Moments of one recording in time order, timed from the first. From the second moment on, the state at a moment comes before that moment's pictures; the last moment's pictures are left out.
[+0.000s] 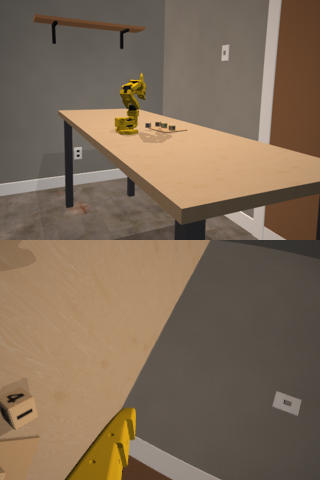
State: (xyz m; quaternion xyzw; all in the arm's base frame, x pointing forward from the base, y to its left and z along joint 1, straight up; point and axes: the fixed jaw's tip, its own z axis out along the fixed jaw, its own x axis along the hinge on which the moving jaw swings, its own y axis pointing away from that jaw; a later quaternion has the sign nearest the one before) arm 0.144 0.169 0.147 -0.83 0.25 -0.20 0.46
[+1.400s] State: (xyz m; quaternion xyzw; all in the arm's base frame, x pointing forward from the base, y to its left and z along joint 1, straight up) arm 0.158 0.139 0.139 -0.78 0.43 -0.15 0.42
